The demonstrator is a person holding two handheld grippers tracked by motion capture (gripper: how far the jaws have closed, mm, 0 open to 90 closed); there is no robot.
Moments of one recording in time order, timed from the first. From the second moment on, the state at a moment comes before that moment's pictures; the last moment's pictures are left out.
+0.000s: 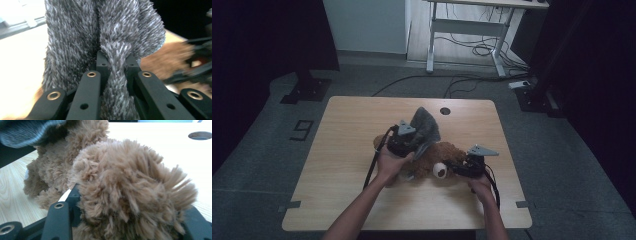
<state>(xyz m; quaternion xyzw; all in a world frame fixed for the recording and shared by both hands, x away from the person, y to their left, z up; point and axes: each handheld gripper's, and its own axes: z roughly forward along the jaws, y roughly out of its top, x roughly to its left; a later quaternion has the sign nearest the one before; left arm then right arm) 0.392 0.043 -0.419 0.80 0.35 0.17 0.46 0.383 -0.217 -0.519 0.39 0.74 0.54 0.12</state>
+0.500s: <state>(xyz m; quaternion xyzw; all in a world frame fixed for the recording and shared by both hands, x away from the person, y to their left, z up) 0.403 -0.009 -0.448 0.84 0.34 0.14 0.40 0.383 -0.220 -0.521 0.39 0.74 0.54 0.12</state>
